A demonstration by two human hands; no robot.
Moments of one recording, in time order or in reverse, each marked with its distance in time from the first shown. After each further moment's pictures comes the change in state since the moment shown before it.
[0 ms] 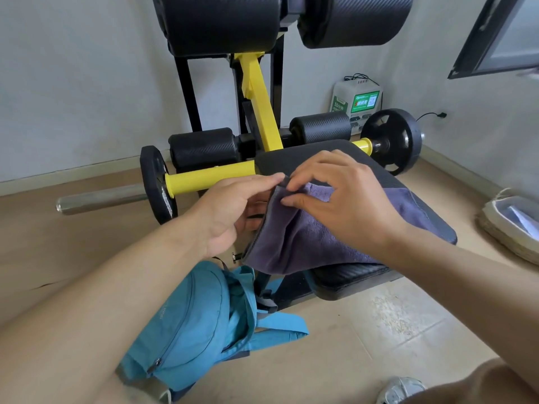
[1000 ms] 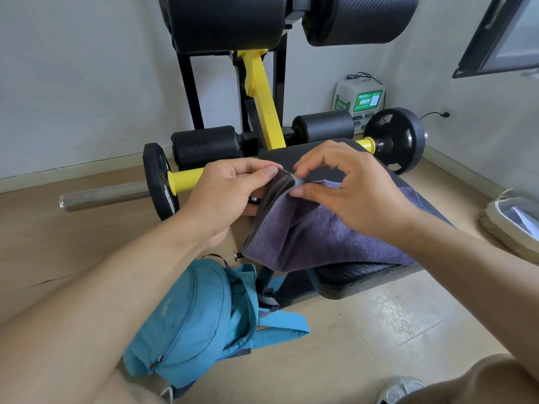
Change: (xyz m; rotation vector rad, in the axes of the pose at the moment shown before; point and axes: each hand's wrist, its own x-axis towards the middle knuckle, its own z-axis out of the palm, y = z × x) left_hand -0.005 0.005 -0.005 0.135 0.131 0.259; right_hand 0.009 -0.004 -0.011 0.169 -0.080 0.073
